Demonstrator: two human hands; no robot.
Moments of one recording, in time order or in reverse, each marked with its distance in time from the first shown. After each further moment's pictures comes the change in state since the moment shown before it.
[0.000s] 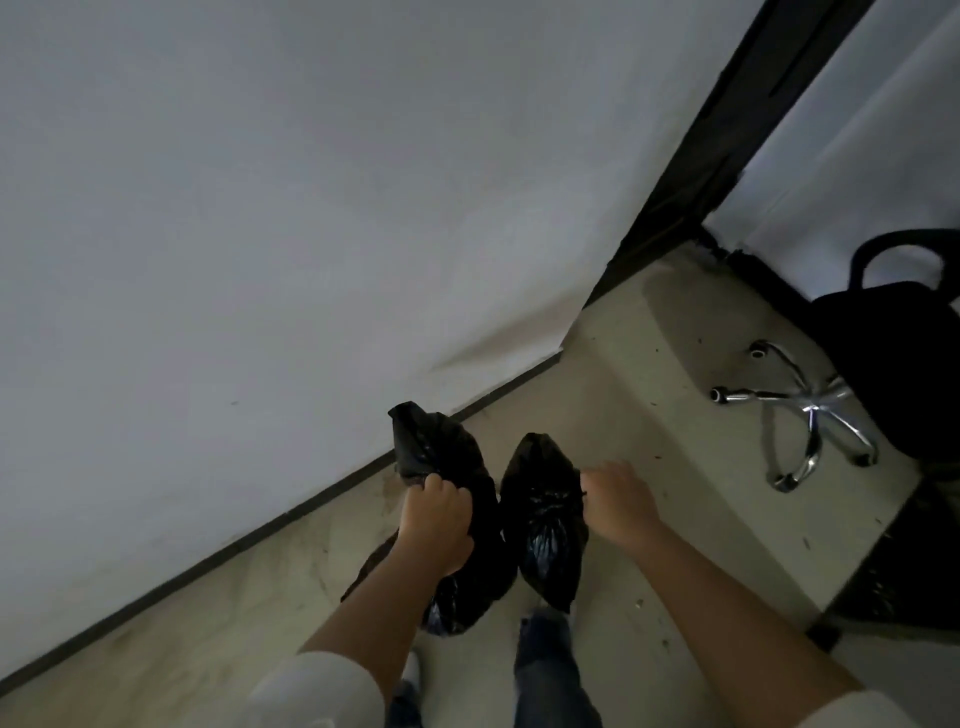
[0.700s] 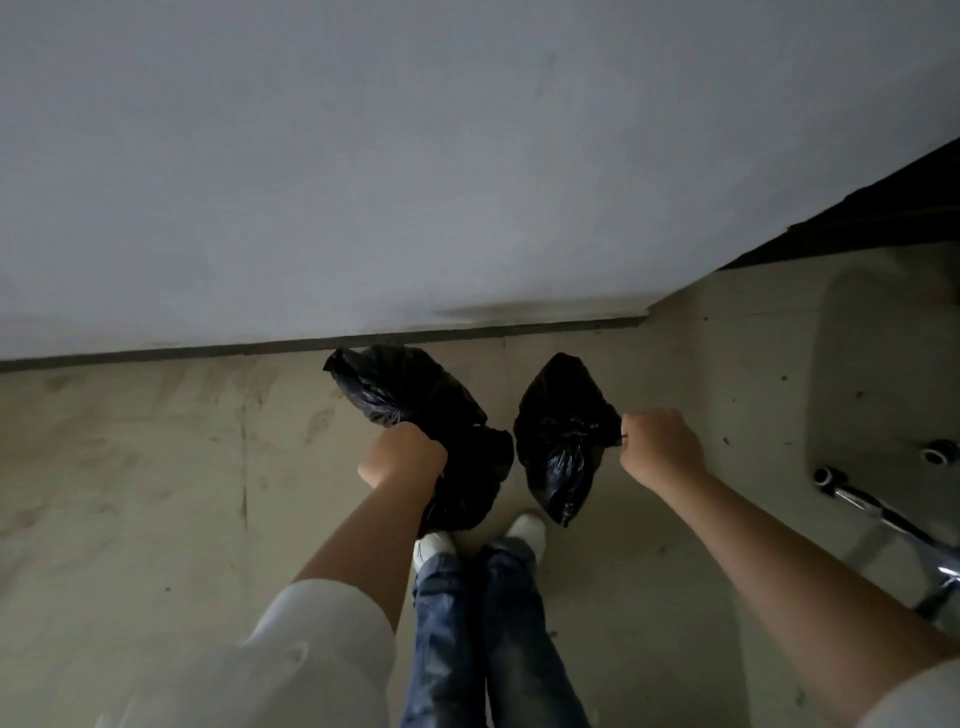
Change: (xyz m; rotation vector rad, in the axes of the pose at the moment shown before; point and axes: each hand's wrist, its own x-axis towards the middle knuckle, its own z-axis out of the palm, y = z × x) left_hand 0.283 0.075 0.051 -1.016 -0.221 -1.061; right_hand 0.336 0.148 0.030 -0.285 -0.146 -0.295
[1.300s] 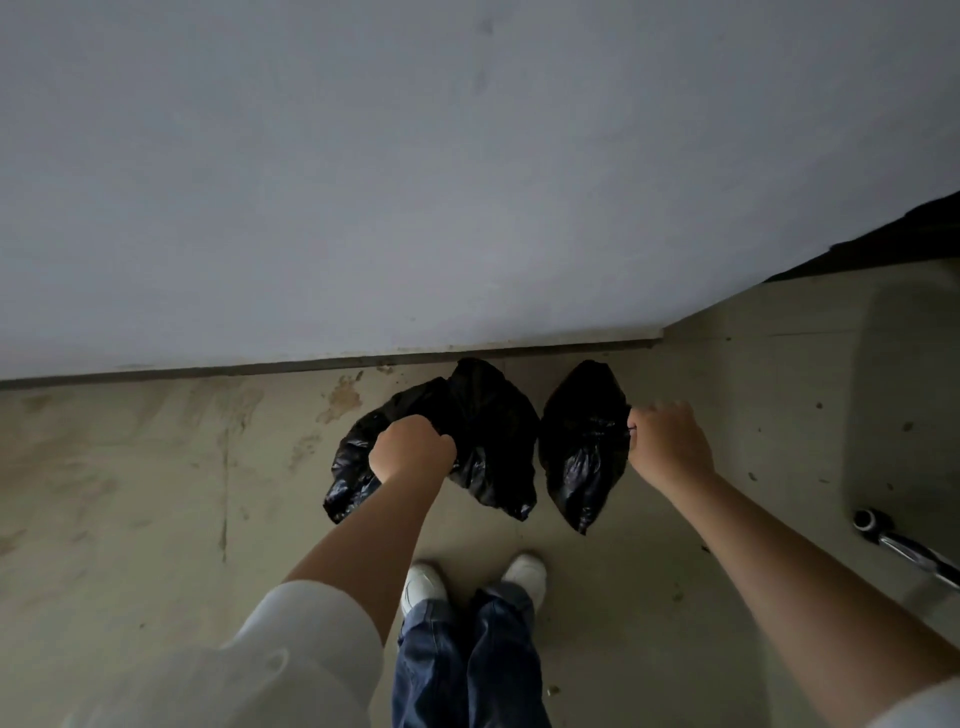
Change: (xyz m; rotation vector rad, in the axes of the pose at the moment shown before) left_hand 0.069 0.059 0.027 -0.059 0.114 0.038; right_hand 0.086 0.027 0.012 0.056 0.083 -0.042
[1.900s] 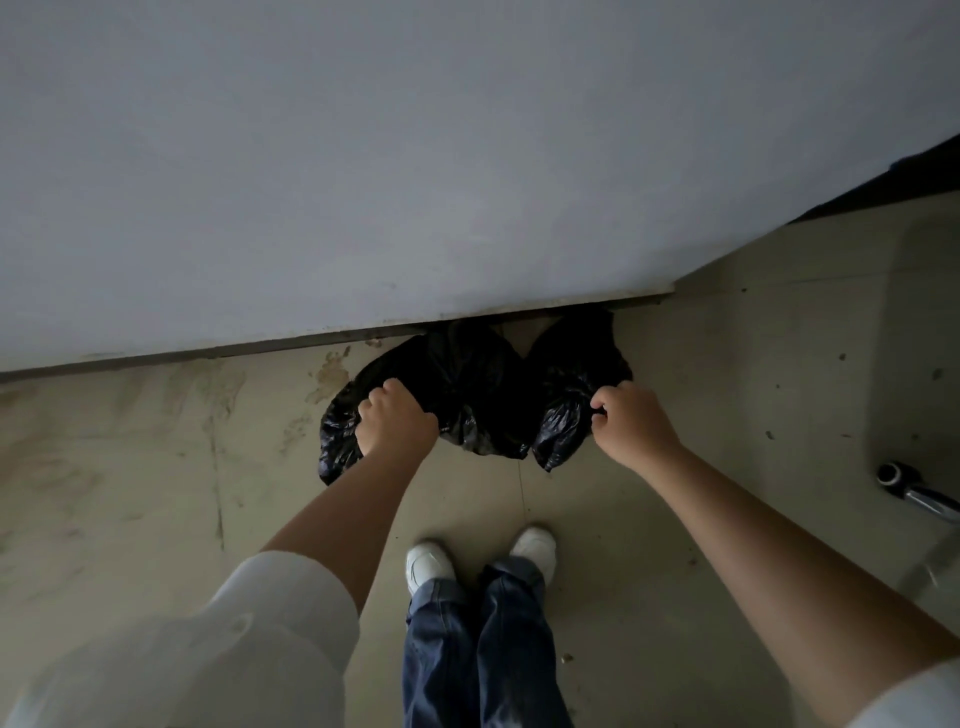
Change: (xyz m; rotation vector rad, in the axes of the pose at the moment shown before) left_hand 0.037 -0.003 0.019 0.106 -0.054 0.008; right_hand 0.023 -0.021 0.045 0.273 -0.132 0.009
